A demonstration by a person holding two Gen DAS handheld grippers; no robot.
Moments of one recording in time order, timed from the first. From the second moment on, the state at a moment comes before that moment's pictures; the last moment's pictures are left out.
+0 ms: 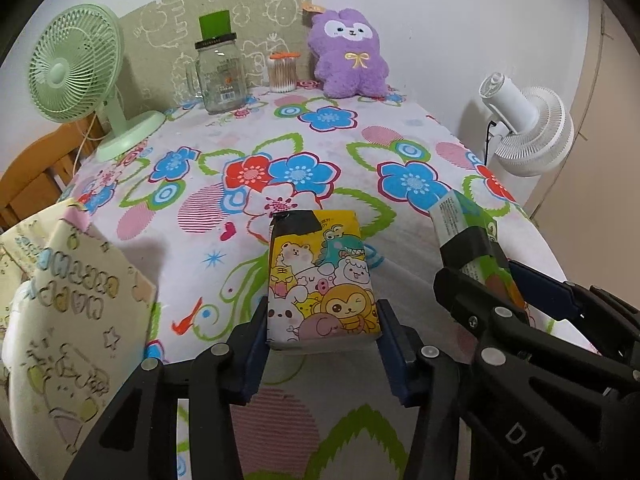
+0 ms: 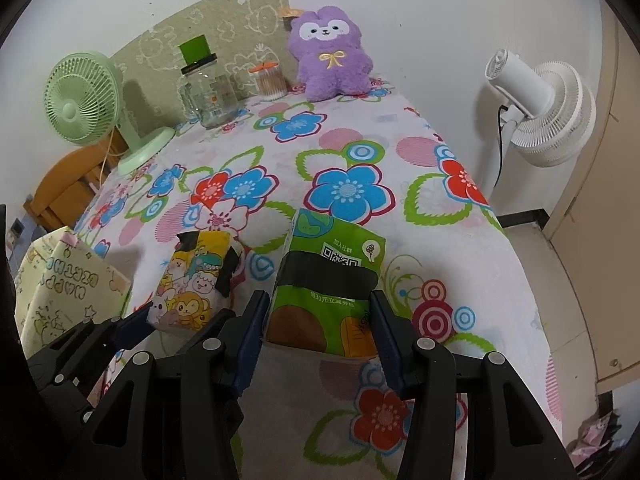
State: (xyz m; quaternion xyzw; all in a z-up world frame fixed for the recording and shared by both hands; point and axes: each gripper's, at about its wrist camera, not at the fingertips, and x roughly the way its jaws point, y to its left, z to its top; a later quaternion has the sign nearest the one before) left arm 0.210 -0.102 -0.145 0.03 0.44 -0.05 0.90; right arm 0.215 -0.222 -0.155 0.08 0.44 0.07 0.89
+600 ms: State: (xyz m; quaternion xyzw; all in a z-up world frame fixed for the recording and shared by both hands) left arm 0.166 -0.089 -0.109 0.03 0.41 -0.05 0.91; right arm 0.171 -0.209 -0.117 0.07 0.41 0.06 0.91
